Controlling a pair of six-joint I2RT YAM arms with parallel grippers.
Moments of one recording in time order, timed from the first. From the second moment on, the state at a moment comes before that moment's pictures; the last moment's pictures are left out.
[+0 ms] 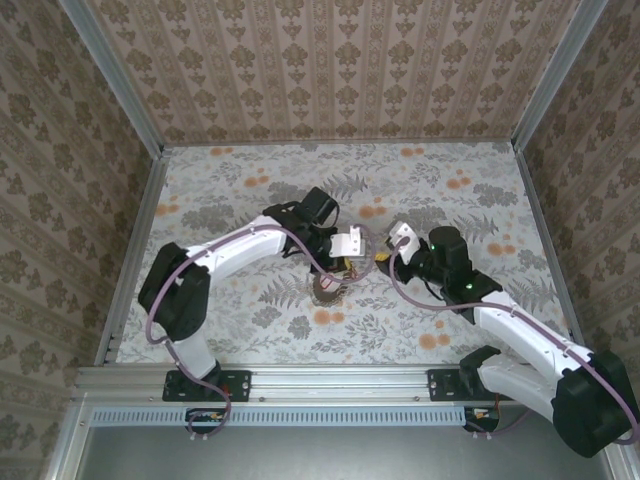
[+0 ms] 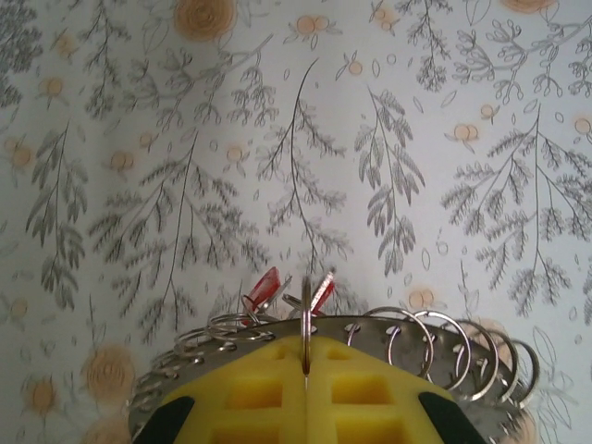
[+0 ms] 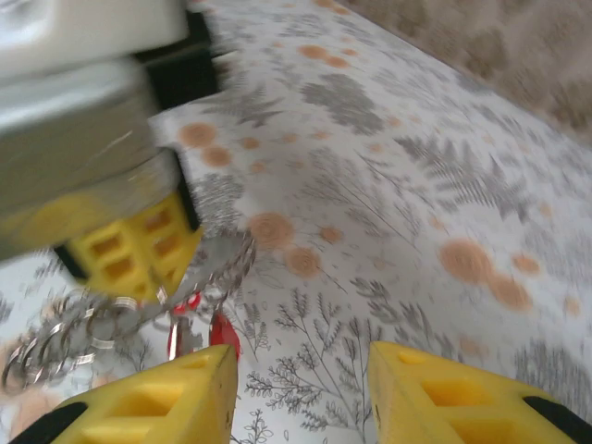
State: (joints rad) left arm -0.81 1.76 1.32 -0.67 0.49 0.82; right arm 0.41 0.99 0.52 0.03 -0.27 -0.23
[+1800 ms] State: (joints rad) left arm -0.44 1.09 0.57 0.21 0.19 0.29; right arm 0.13 1.20 0.41 0.36 0.24 -0.03
